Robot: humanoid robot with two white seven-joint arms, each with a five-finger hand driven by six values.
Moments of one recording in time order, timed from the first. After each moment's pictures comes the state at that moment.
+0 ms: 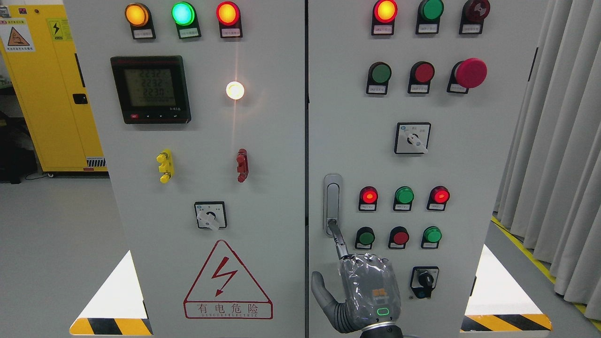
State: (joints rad) left arm -0.04 -0.11 -0.09 -0.04 0.15 -0.05 -0.03; right arm -0.29 0.12 0.32 -1.73 1.43 0.16 -0.07
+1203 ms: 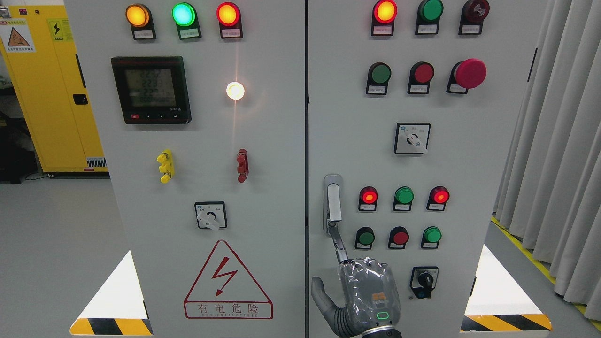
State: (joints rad) left arm -0.04 -0.11 -0.09 -0.04 0.15 -0.05 -0.03; right arm -0.27 0.12 0.32 -1.73 1.43 0.16 -0.05
